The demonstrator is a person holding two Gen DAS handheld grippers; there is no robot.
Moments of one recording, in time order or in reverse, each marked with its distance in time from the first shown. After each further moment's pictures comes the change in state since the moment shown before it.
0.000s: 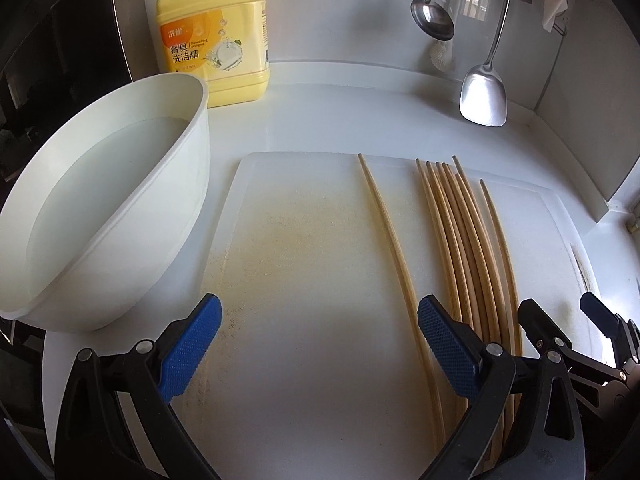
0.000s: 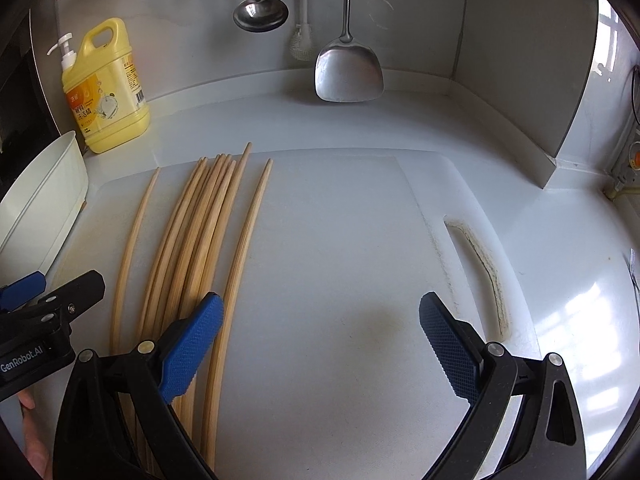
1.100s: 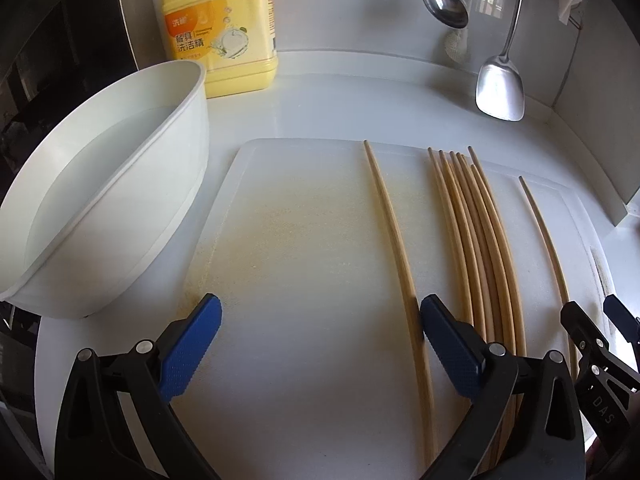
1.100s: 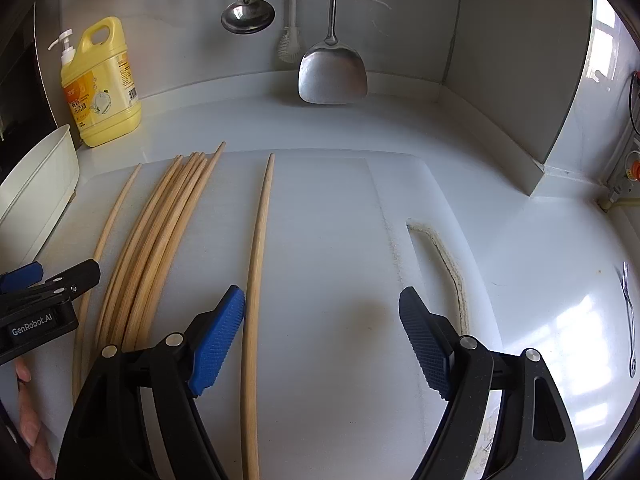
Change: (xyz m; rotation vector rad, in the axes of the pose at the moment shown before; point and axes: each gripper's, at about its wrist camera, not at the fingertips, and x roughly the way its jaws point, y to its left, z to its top) left arm 0.015 -0.006 -0.008 -0.046 0.014 0.056; right arm 0.000 -0.025 -0.003 -0.040 -0.019 -0.012
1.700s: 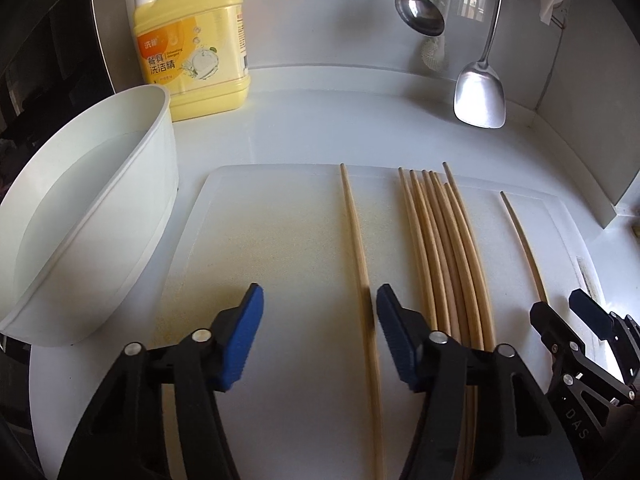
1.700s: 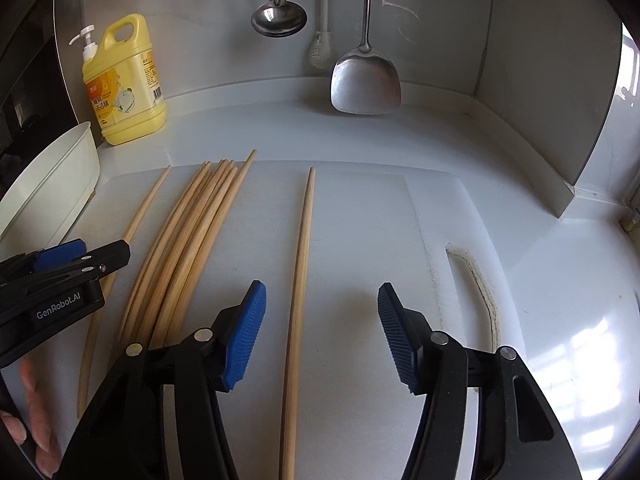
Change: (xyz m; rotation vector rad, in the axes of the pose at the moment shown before) left arm 0.000 -0.024 0.014 0.055 -0.042 -0.046; right arm 0.006 0.015 0.008 -0.051 -0.028 0.076
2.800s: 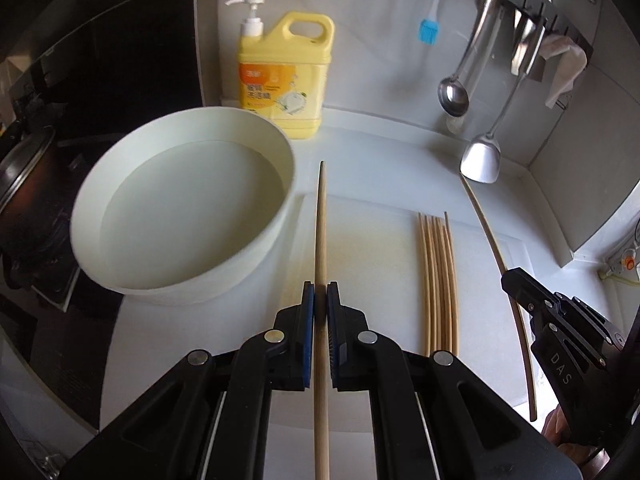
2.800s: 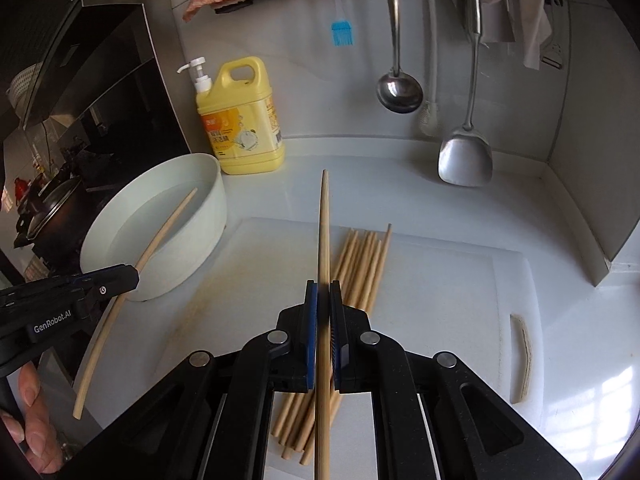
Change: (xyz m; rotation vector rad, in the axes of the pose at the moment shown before) left arm -0.139 0.082 0.008 -0.174 0.001 0.006; right arm -0.092 0.071 0.048 -0.116 -0.054 0.270
